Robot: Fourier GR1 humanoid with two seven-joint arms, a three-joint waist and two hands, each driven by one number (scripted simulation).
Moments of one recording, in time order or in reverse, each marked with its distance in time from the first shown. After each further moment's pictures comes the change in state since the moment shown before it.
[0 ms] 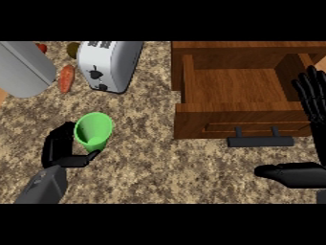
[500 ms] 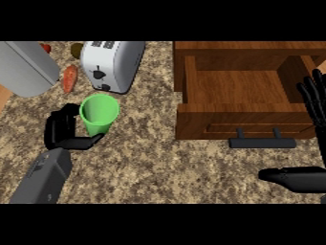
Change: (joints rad) left arm -0.053 -0.023 -0.026 -0.157 0.025 0.024 0.038; right arm 0.028 -0.001 -0.011 -0.028 -0.005 0.000 0.024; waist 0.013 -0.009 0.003
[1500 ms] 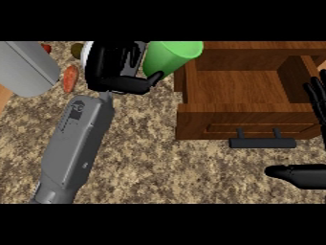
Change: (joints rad) left arm -0.268 -0.162 -0.279 -0.566 -0.002 0.342 0.521; right arm 0.000 -0.013 -0.047 0.045 -0.019 0.022 -0.042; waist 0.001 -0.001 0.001
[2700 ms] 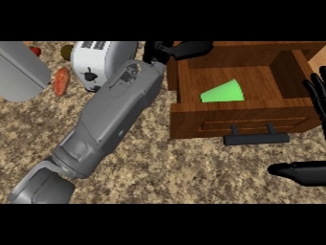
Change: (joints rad) left arm -0.455 -0.007 -0.317 0.494 0.293 0.336 0.077; right arm -0.028 -0.018 -0.018 0.032 -0.020 0.042 -0.023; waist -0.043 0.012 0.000
